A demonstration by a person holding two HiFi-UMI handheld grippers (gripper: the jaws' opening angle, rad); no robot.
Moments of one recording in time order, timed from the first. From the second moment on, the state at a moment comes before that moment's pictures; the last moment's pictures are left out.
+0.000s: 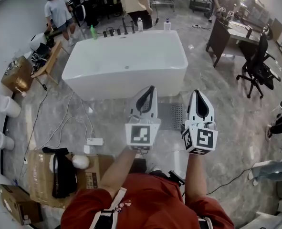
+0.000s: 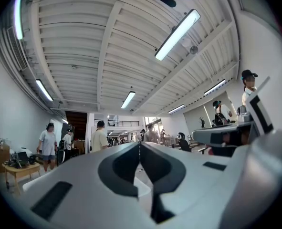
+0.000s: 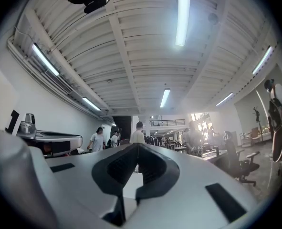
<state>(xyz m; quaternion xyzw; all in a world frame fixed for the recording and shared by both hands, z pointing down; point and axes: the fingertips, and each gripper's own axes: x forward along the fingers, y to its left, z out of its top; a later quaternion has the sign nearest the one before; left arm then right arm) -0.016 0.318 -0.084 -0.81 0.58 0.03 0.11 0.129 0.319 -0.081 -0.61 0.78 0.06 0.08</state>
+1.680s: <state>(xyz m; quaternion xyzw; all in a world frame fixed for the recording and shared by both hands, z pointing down) -0.040 0.141 -0.057 -0.81 0.57 0.02 0.11 0.103 0.143 -0.054 -0.63 0.77 0.07 0.04</state>
